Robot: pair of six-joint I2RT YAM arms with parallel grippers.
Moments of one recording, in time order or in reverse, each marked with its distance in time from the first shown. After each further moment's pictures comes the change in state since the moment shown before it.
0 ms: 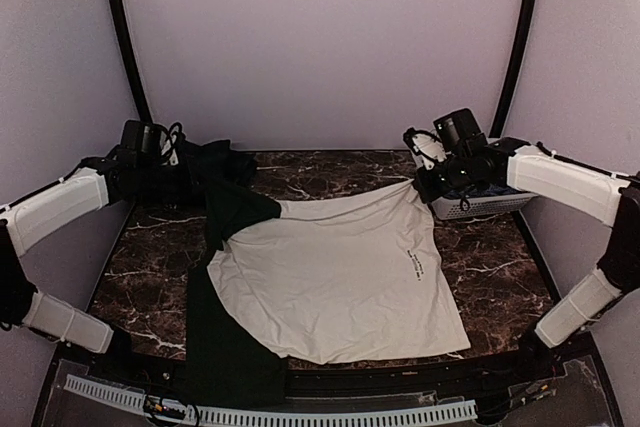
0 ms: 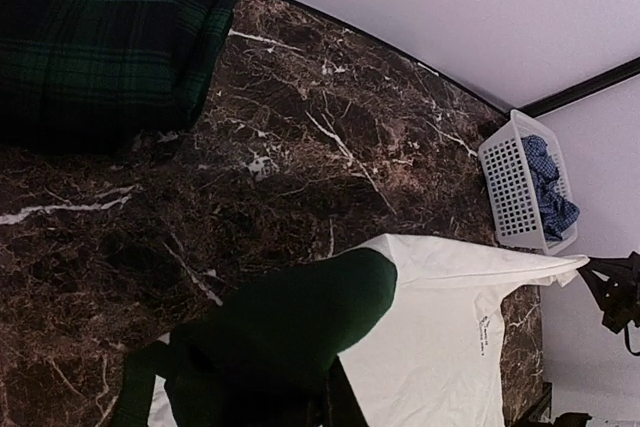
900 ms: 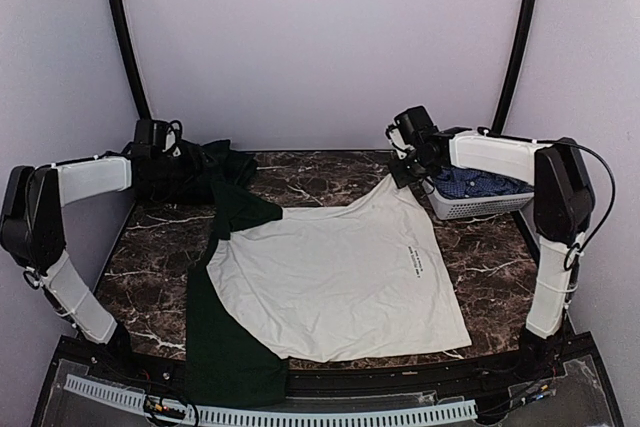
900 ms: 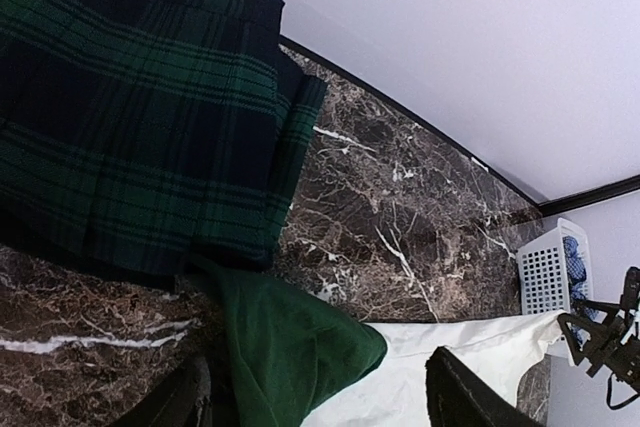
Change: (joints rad) left arm 0.145 0.384 0.088 0.305 0.008 -0.044; right arm -0.024 0.507 0.348 0.074 0.263 0.017
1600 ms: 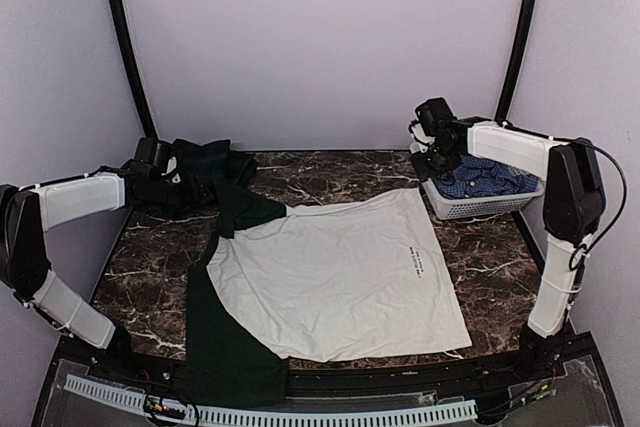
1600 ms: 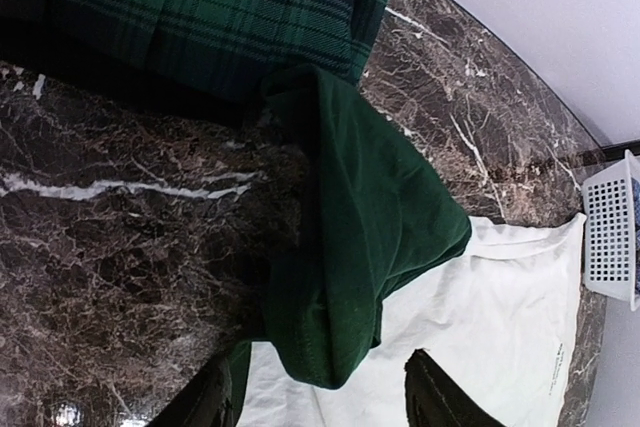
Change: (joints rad) left arm -0.068 -0.187 -0.167 -0.187 -0.103 0.032; right arm -0.095 -0.043 0.029 -0.148 0.014 -0.007
